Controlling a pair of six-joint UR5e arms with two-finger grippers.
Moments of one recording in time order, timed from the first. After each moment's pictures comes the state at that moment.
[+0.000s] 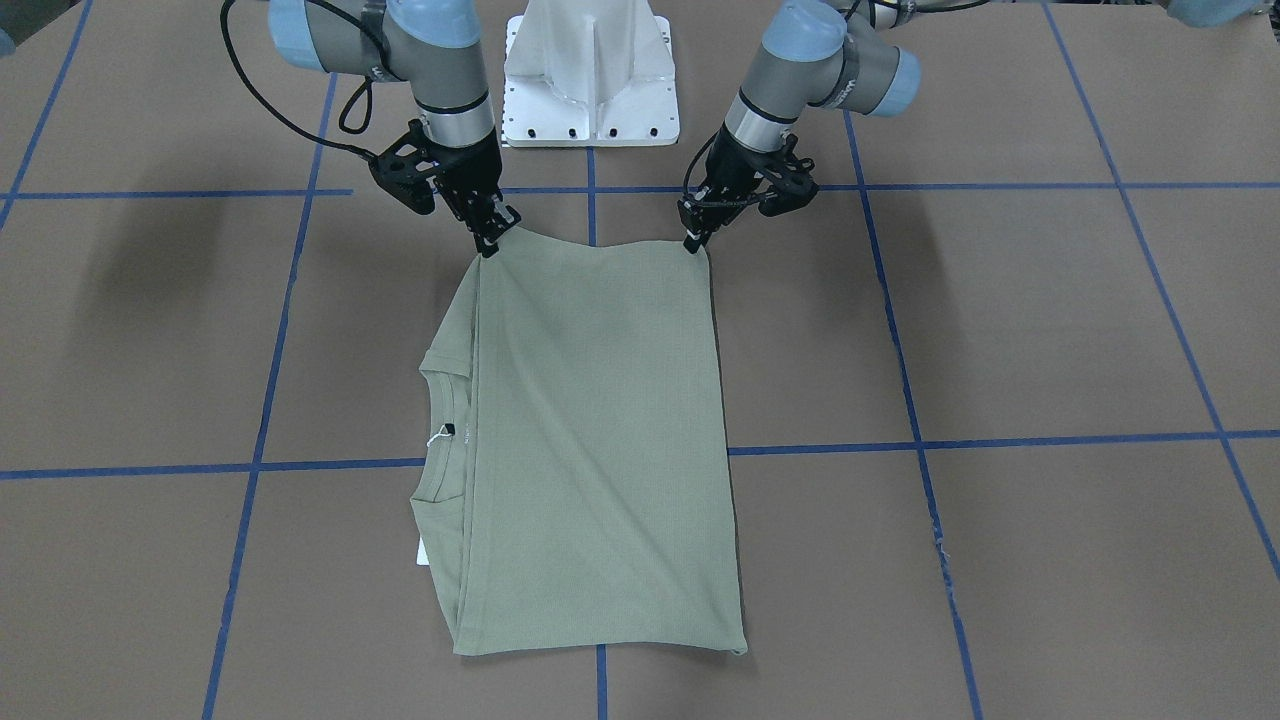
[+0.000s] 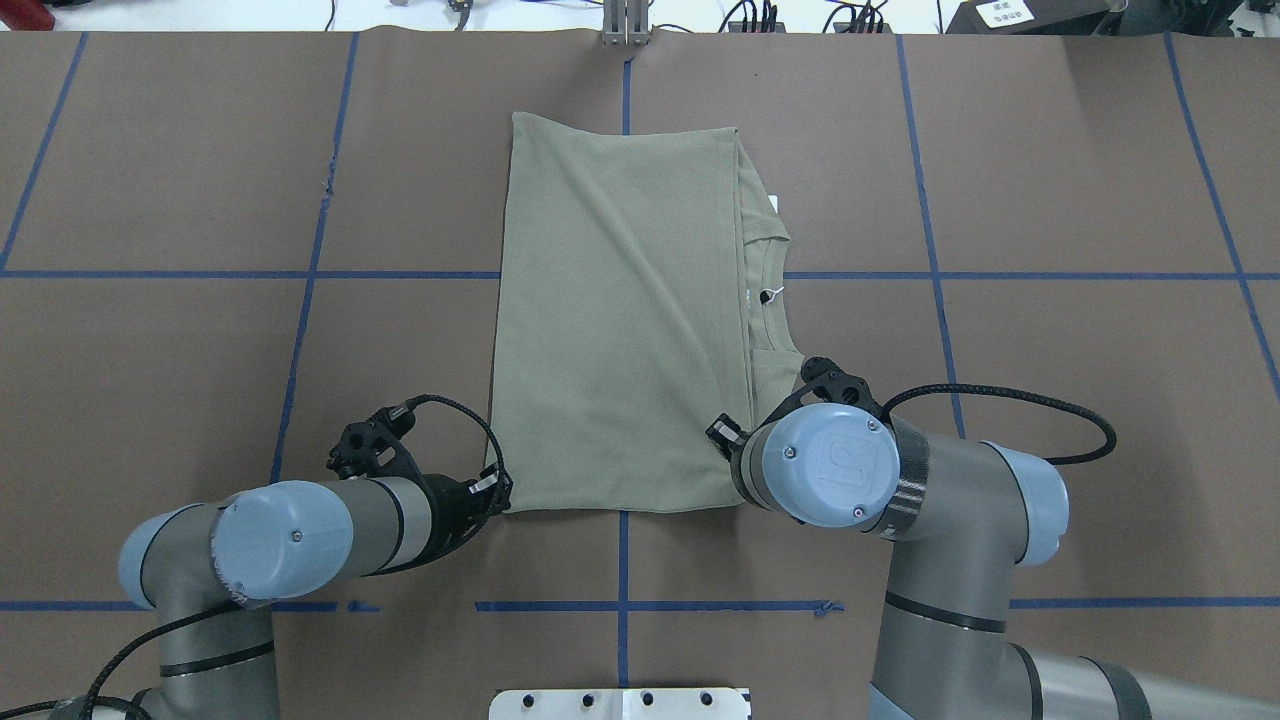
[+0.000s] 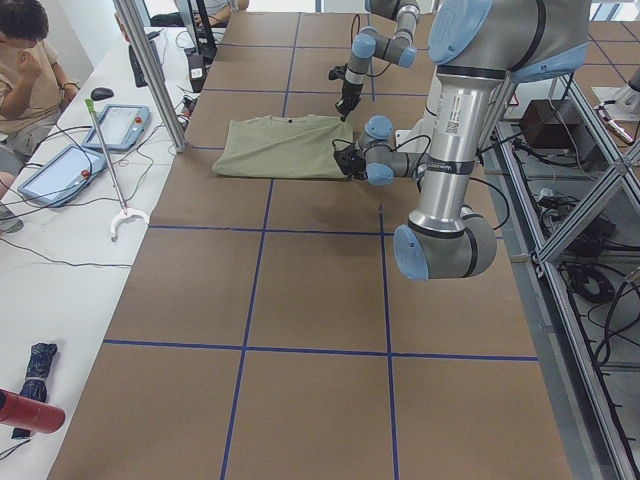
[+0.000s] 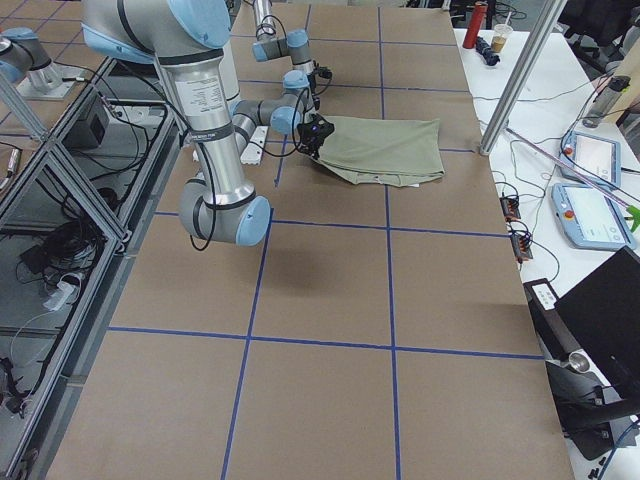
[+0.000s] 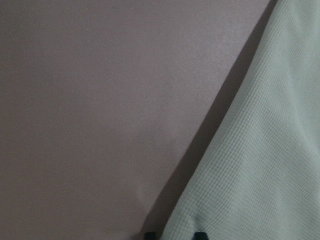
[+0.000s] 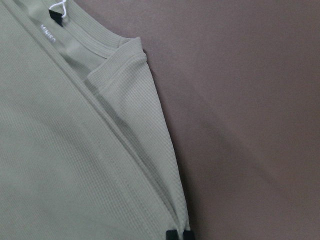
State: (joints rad) left arm -0.27 -1.86 -1.82 -2.17 -1.56 -2.00; right arm 0.32 -1.14 1.92 -1.55 1.60 2.12
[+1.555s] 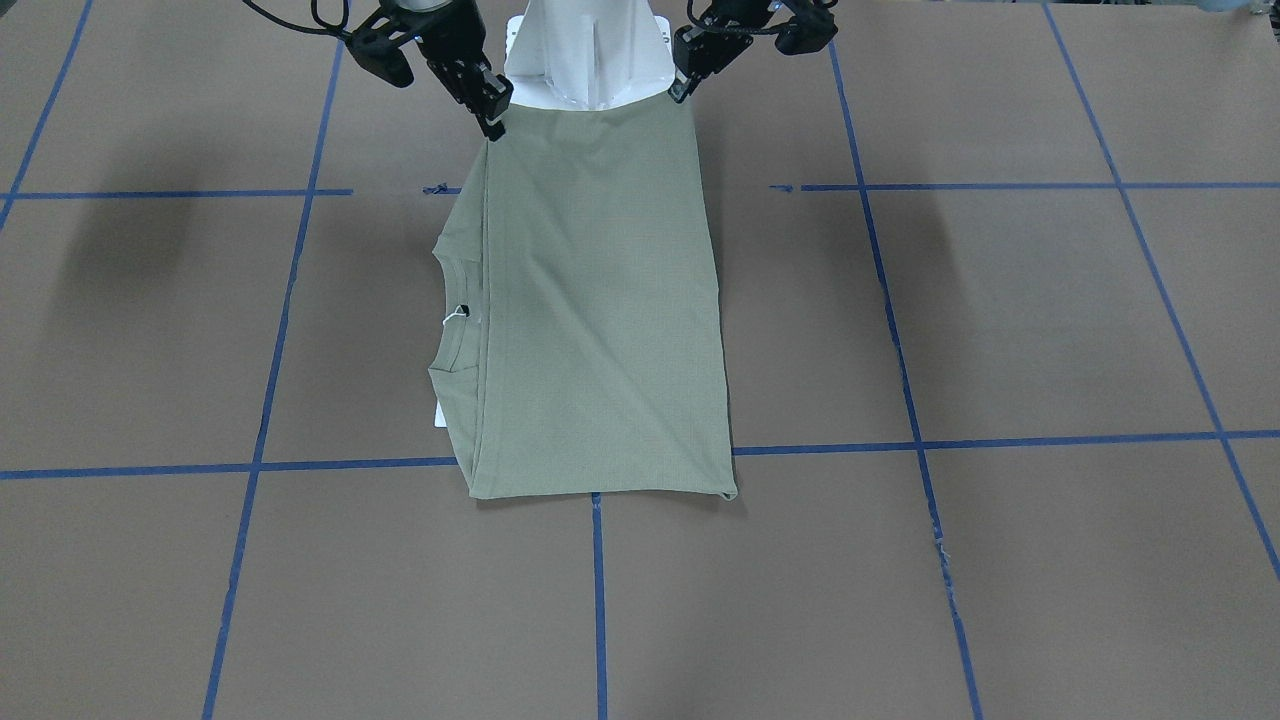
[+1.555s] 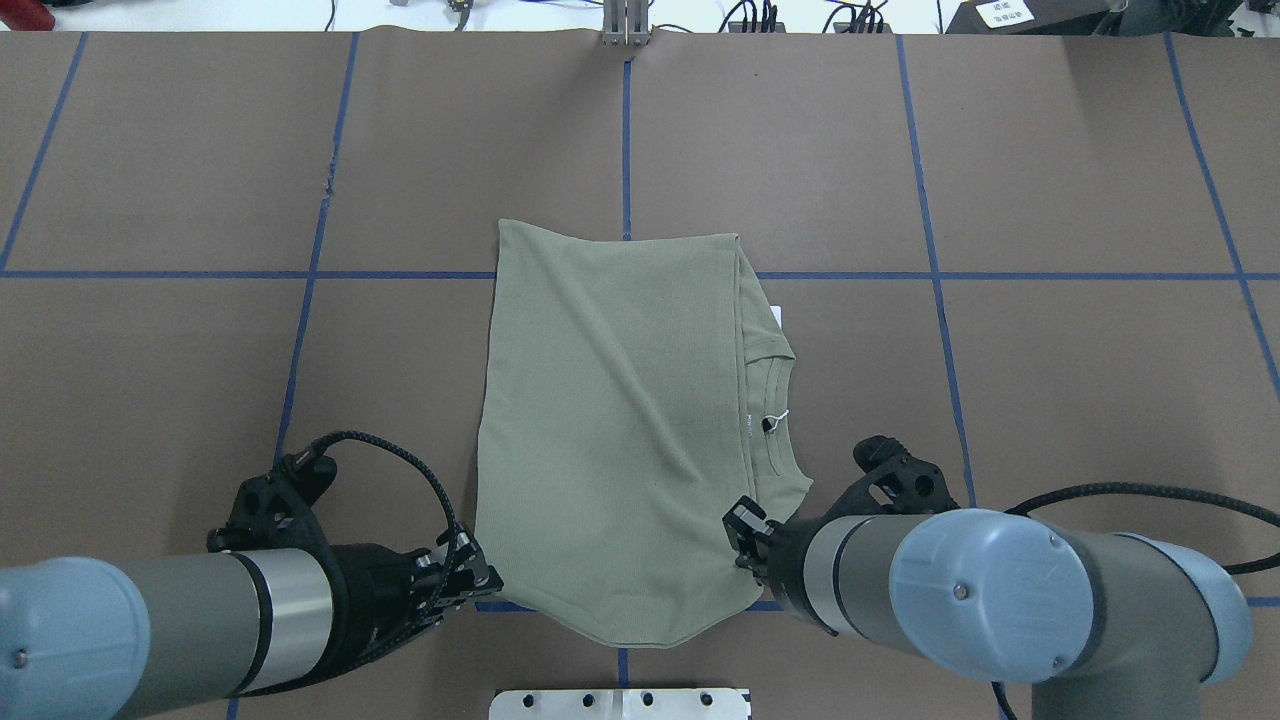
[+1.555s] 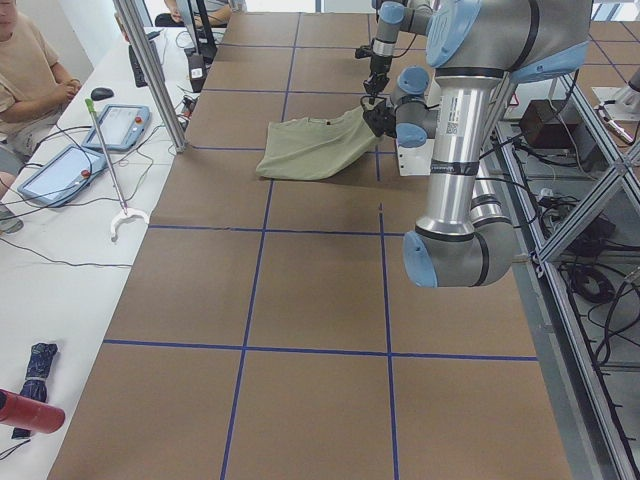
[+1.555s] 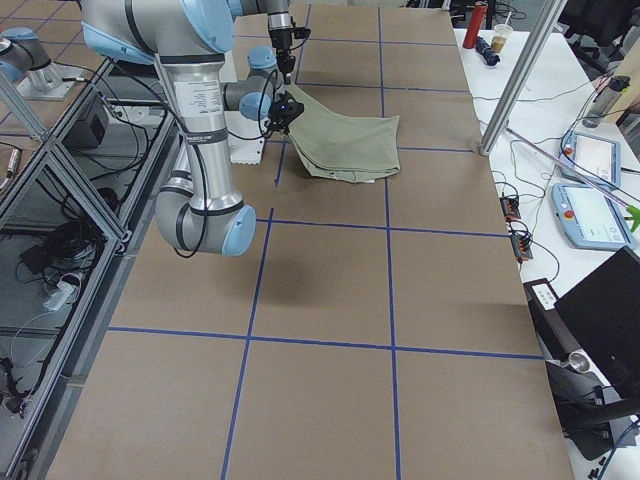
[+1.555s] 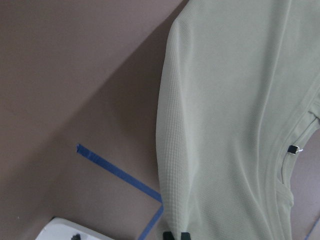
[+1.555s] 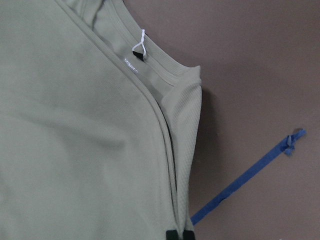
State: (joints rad) left arm -0.19 -1.78 -2.31 -1.91 -1.57 -2.13; right arm 0.21 -1.26 2.25 -1.56 1.60 2.24
